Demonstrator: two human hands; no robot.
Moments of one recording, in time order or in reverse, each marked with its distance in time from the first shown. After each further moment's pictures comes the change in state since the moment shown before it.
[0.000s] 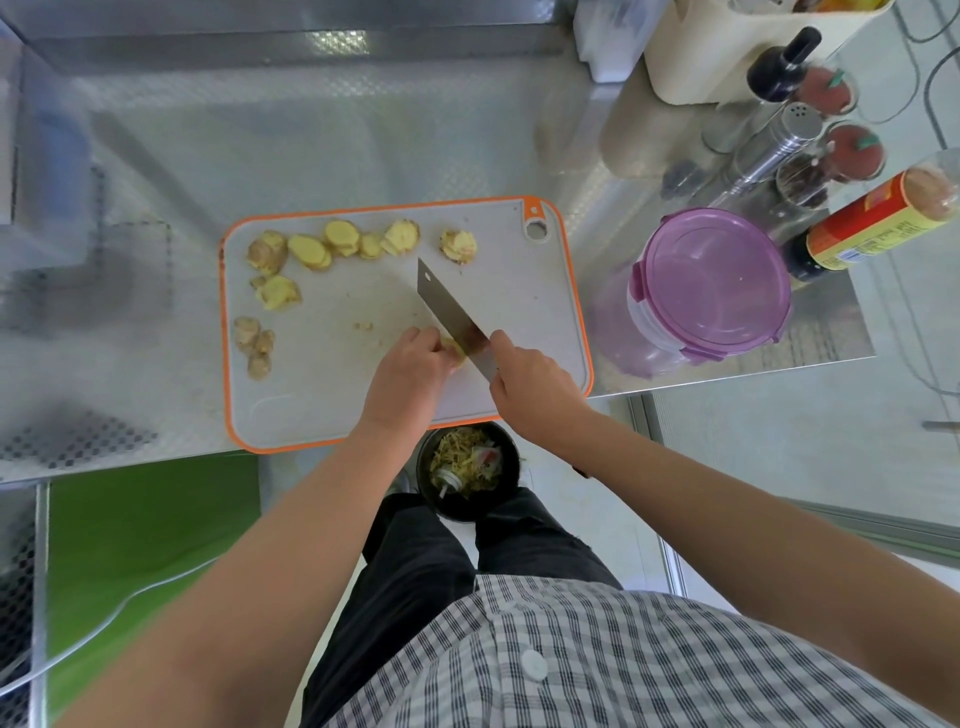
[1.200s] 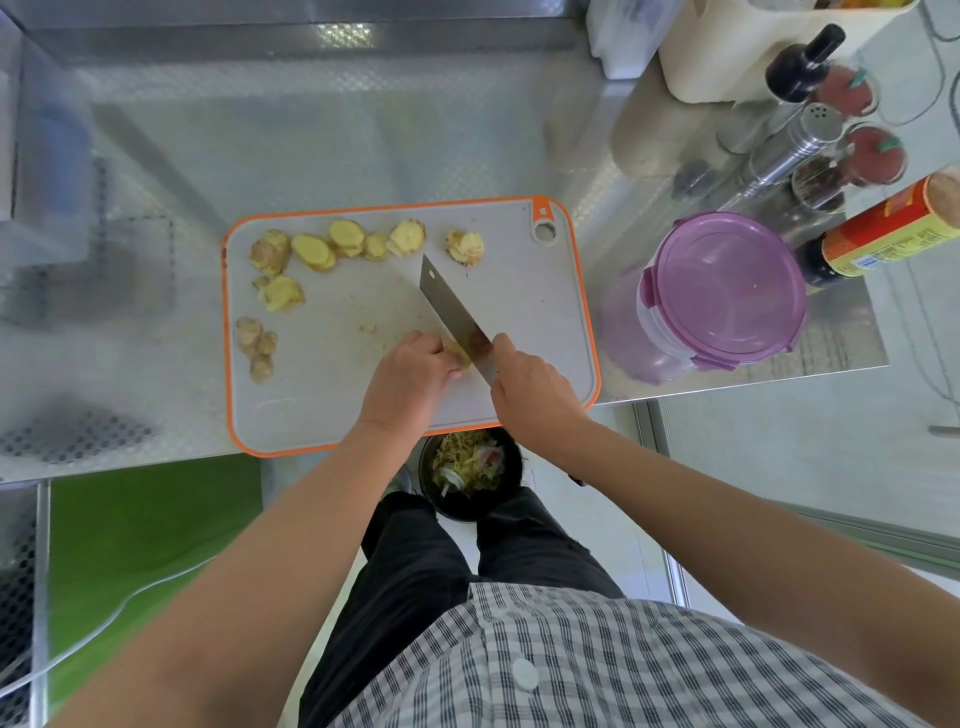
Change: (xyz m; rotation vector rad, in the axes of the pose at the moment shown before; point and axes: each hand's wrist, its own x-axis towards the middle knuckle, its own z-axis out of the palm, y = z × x) left_hand 0.004 -0.006 -0.005 -0.071 -0.014 0.032; right_hand 0.005 -0.007 0.003 0.032 -0.021 0.055
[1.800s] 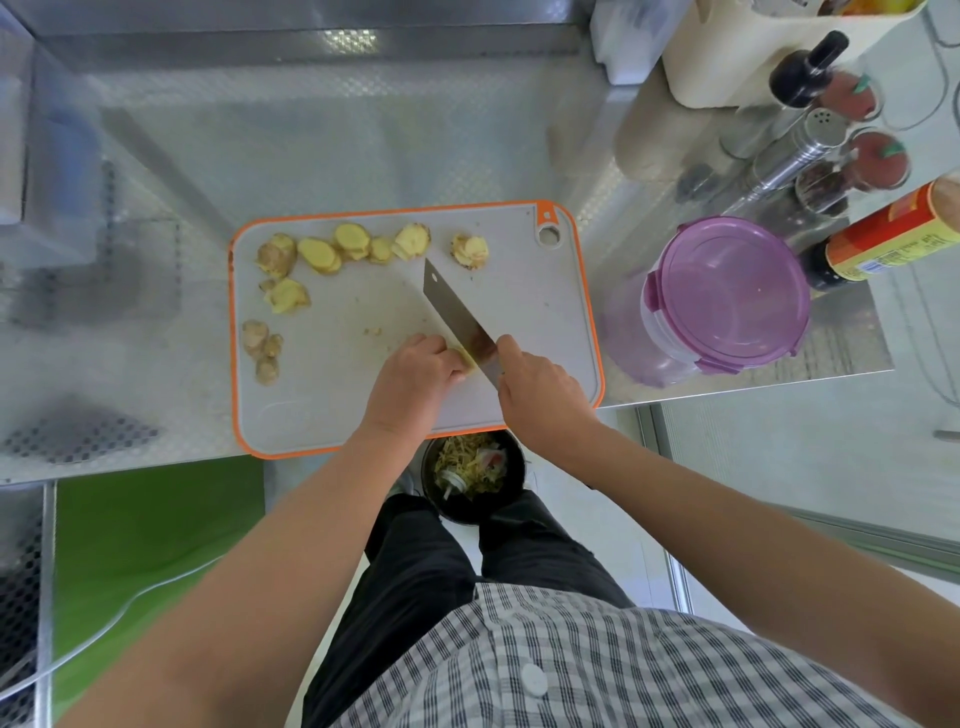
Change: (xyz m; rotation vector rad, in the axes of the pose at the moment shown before) left_hand 0.001 -0.001 -0.001 -0.009 -0.003 -0.020; right_hand -0.003 0.000 -0.005 -0.018 0.013 -0.036
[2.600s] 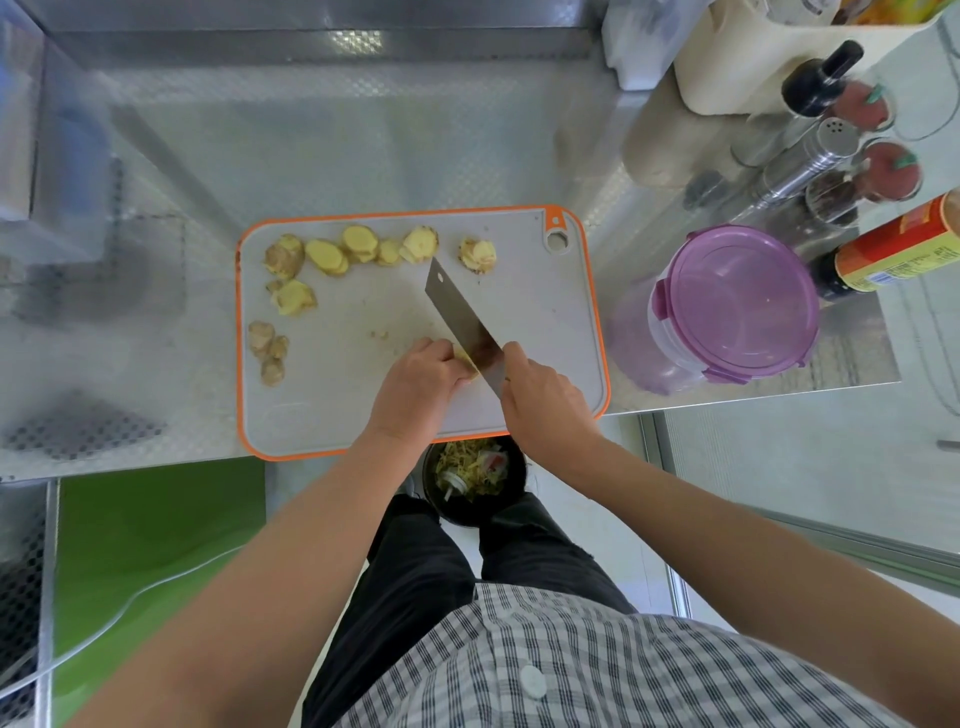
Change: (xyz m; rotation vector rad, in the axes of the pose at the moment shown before) left_hand -0.001 0.001 -0.003 -0.003 0.033 0.040; right_hand -0.003 -0.004 0.002 0.013 0.032 -0.009
